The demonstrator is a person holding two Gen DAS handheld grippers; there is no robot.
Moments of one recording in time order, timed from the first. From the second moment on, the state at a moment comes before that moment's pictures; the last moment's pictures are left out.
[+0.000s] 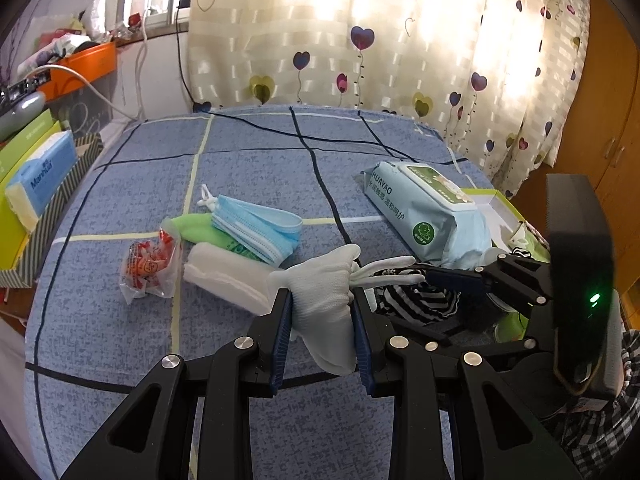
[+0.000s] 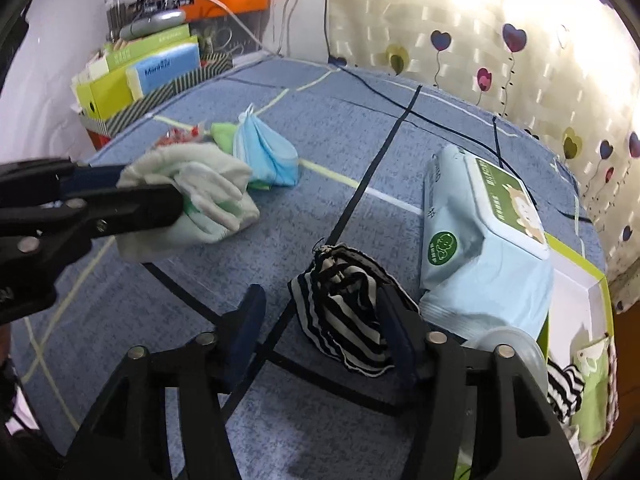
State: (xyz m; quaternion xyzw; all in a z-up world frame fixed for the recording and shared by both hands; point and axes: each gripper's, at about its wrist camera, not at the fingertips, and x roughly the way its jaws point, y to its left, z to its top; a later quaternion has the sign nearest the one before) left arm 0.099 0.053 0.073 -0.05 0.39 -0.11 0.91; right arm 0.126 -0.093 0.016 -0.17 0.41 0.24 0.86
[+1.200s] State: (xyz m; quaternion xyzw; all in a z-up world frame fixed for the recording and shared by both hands) left arm 0.102 0.038 0.094 -0.03 0.38 -0.12 0.92; right arm 0.123 -0.115 0.055 -0.07 0.37 0.24 0.90
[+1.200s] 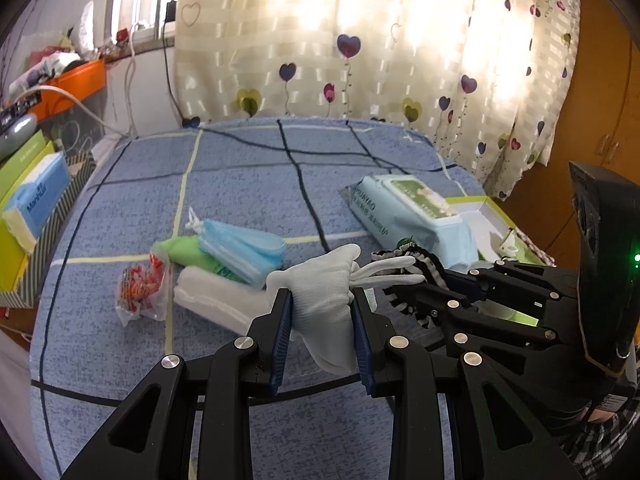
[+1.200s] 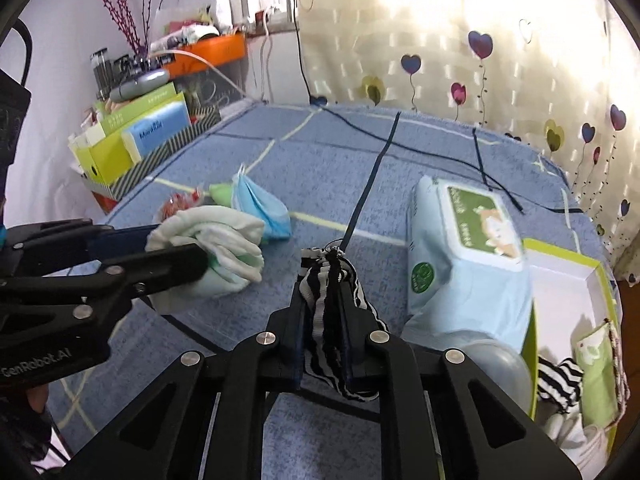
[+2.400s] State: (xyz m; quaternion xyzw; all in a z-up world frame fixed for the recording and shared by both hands) left arm 0.144 -0.105 0.122 0.01 0.36 -0.24 0.90; right arm 0.124 -0.300 0.103 -0.01 0.34 0.08 0.94
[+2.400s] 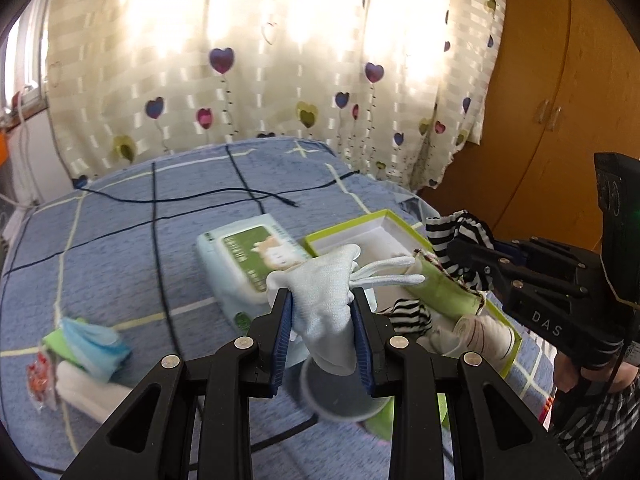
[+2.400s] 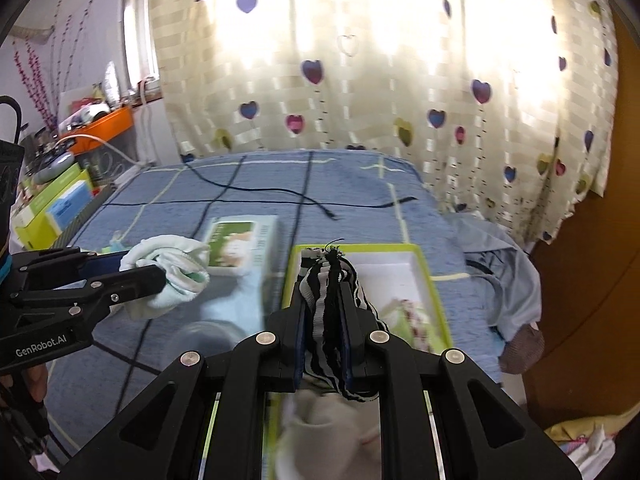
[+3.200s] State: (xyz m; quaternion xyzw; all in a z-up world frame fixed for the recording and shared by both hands) left arm 0.206 -0.193 0.073 0.05 0.43 -0.28 0.86; right arm 0.200 -0.346 0.061 -0.03 0.38 0.06 0.92
